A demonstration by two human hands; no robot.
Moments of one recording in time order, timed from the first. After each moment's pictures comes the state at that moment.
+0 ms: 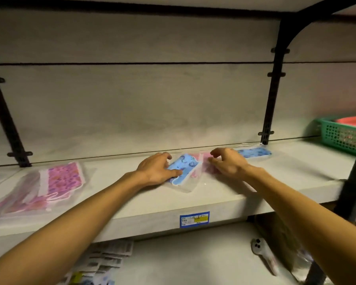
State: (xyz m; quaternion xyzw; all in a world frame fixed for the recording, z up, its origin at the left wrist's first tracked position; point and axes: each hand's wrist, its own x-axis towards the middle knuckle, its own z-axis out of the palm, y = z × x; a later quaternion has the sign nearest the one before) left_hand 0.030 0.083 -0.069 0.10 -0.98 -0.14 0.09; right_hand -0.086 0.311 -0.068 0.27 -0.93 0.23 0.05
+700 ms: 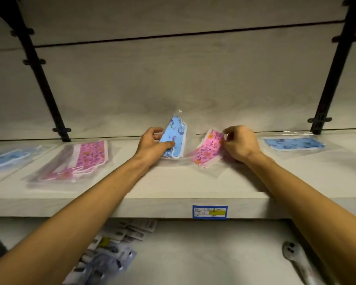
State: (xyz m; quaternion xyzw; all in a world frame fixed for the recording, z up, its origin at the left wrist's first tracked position) left_hand 0.052 0.056 -0.076 0.23 -0.76 -0.52 0.32; right_hand -0.106 0.256 -0.079 0.30 -0.88 0.35 0.13
